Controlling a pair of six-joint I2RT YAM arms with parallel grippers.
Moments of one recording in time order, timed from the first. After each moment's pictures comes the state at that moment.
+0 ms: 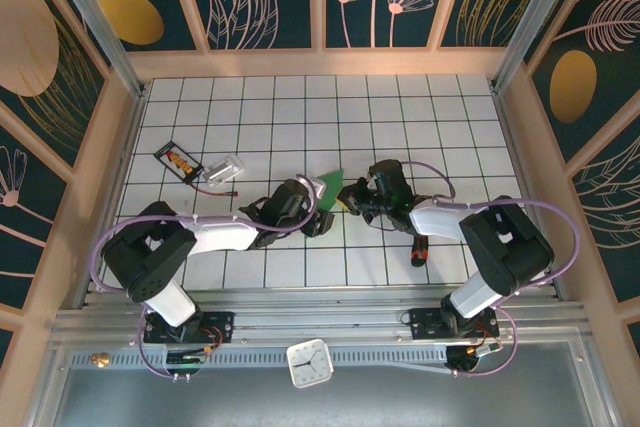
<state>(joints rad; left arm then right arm) -0.83 1.64 0.71 0.21 0.05 -0.33 0.58 1.56 0.62 0.30 -0.42 1.28</state>
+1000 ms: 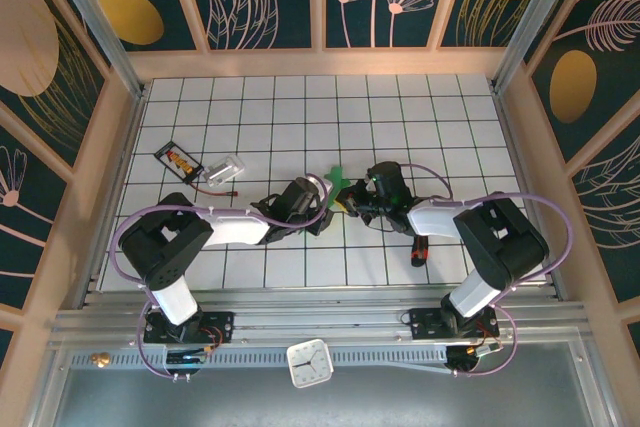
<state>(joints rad) -0.84 1.73 0.78 0.16 -0.01 -0.28 0.58 1.60 0.61 0.36 -0.45 1.31</state>
